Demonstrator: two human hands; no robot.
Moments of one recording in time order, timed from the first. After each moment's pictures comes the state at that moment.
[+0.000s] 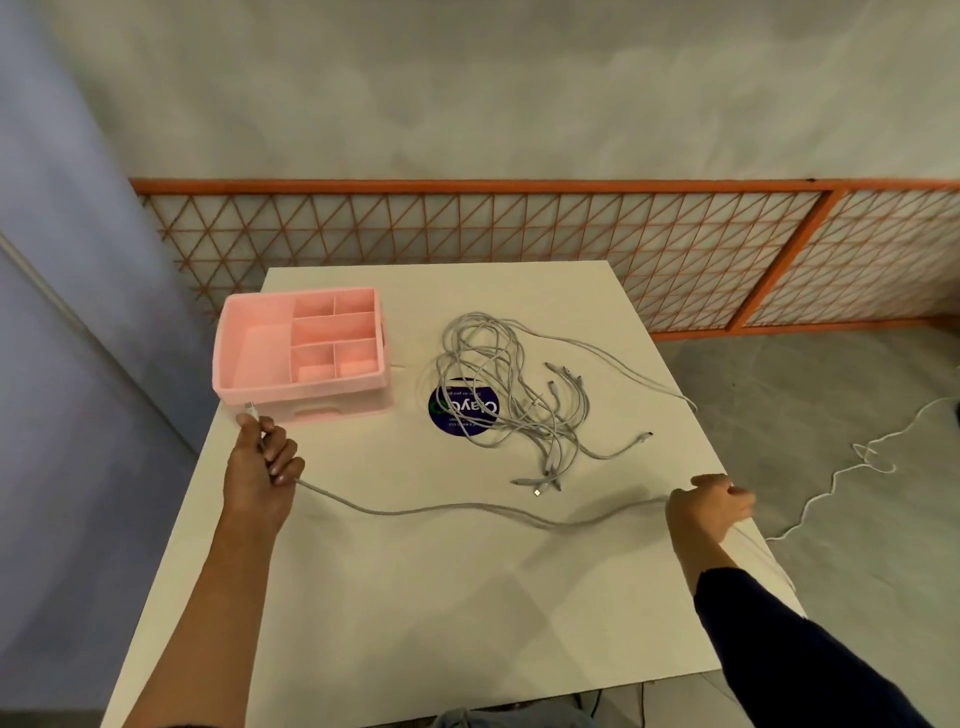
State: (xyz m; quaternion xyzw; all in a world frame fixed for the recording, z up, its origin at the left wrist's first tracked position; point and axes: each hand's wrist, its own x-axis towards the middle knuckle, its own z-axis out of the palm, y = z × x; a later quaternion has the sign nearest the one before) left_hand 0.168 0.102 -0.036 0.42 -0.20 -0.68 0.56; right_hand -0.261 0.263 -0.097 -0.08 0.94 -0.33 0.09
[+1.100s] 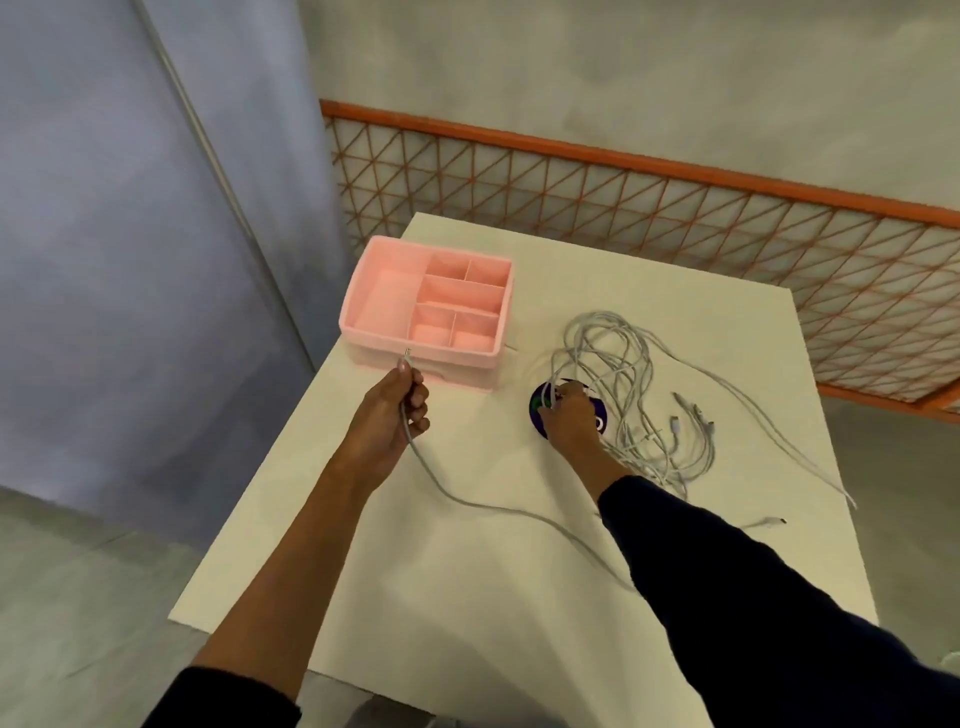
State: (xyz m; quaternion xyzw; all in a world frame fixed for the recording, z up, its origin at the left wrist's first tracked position) left_hand 0.140 0.105 -0.015 0.48 -0.29 -0.66 0.50; right_hand -0.091 0.047 -0.107 -0.53 0.76 -0.20 0.32
